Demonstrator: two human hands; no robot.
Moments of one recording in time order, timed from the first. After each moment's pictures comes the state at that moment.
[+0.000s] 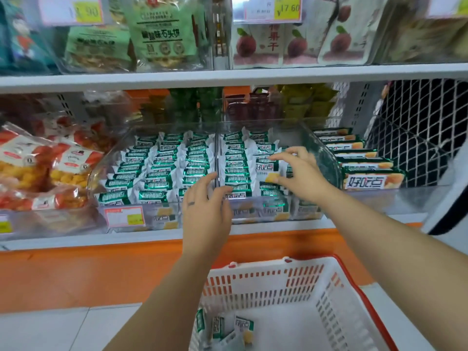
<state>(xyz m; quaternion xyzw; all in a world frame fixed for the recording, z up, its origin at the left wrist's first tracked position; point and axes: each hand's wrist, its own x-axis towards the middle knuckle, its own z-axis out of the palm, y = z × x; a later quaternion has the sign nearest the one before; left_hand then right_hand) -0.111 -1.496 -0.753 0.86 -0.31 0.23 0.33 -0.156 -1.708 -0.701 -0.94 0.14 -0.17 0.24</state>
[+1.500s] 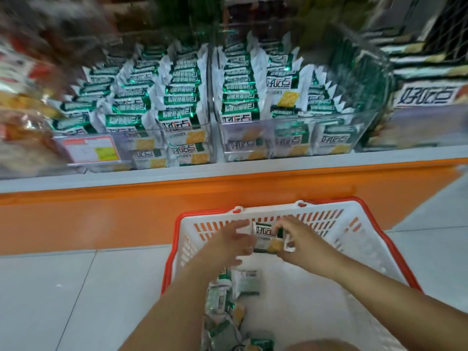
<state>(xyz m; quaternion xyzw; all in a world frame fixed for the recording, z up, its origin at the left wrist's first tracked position) -0.153 -1.478 -0.895 0.73 -0.07 -0.45 0.51 -0.245 -1.652 -0.919 -0.92 0.08 0.05 0.37</state>
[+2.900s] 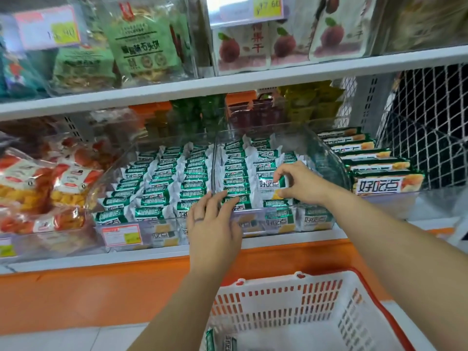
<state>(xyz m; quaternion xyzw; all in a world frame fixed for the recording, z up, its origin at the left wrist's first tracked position) -0.106 -1.513 -0.768 0.89 -0.32 0.26 0.22 -0.132 -1.739 -0.717 -0.94 0.08 -0.08 0.32</state>
